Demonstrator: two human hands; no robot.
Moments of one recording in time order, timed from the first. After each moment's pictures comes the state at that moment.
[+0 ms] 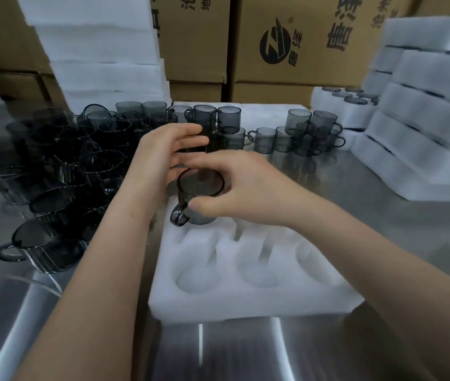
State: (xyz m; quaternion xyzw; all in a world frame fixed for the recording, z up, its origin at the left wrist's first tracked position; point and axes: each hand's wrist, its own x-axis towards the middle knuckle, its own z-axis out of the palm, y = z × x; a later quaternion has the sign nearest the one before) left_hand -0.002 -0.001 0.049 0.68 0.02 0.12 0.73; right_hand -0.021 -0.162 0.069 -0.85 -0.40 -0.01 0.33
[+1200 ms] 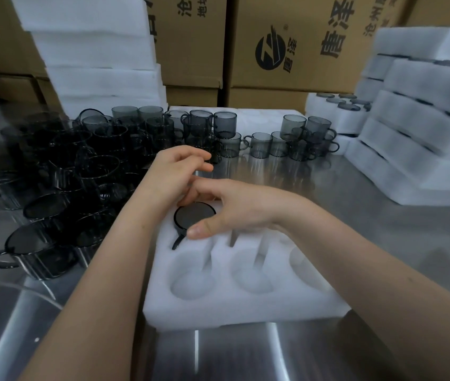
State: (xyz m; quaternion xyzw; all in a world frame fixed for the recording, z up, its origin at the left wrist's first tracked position) left_hand -0.002 -0.015 0.038 0.76 0.02 0.11 0.64; right_hand 0.001 -0.161 0.052 -0.86 -0.37 0.18 0.29
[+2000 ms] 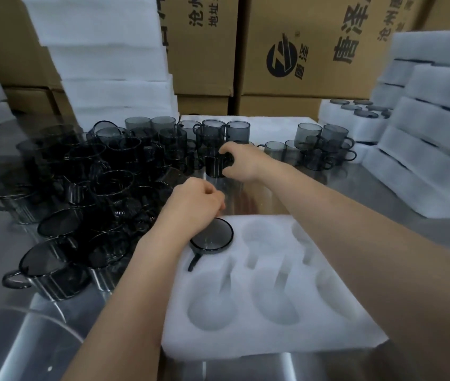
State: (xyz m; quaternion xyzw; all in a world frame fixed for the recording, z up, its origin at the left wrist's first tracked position) left_hand 0.008 -0.014 0.020 0.89 0.08 0.08 0.45; right_hand 0.128 -0.128 0.048 -0.96 -0.21 0.01 0.16
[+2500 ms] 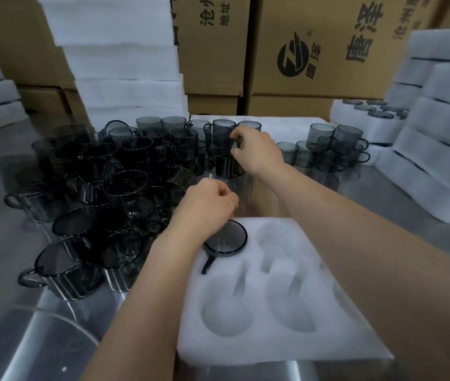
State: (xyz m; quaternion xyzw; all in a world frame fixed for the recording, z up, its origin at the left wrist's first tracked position) left_hand 0.009 -0.015 0.019 0.89 0.07 0.07 0.44; right_hand 0.140 -0.115 0.045 -0.94 -0.16 -0.15 0.24
